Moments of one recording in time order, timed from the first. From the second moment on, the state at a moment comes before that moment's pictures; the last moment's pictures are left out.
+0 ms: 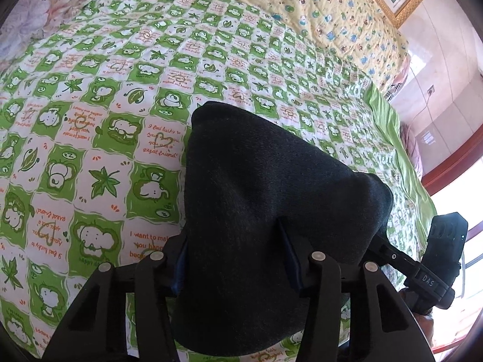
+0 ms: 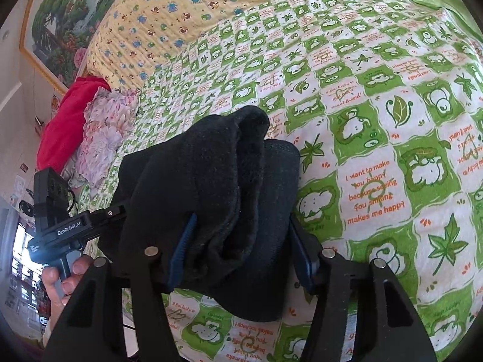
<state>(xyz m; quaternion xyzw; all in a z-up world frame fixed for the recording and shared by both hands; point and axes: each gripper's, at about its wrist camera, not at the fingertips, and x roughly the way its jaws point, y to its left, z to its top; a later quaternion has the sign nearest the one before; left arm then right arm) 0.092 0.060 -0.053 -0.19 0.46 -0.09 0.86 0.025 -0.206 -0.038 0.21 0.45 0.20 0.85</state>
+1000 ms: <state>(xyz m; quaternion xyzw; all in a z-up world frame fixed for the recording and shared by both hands) 0.036 0.135 0.040 -0.17 0.35 0.01 0.92 0.073 -0.100 0.034 0.13 0.40 0.33 0.85</state>
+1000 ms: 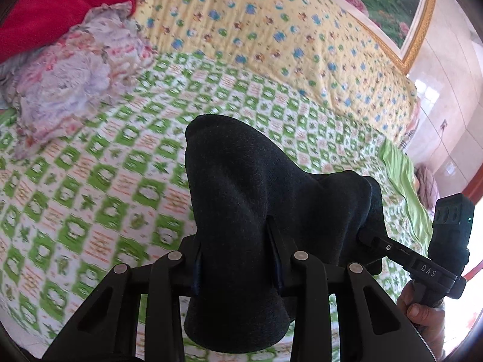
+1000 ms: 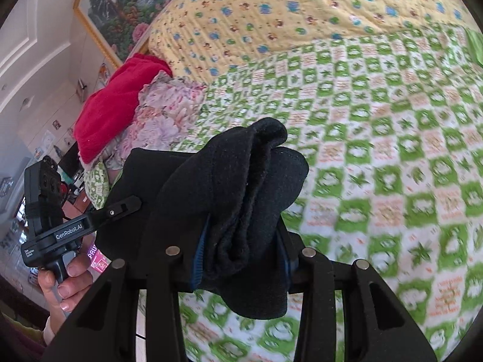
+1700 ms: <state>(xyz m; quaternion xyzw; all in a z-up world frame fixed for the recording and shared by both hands) 0.081 0.235 0.045 -0.20 0.32 0.11 0.92 0.174 0.021 0.032 0.08 0.42 0.39 0.82</state>
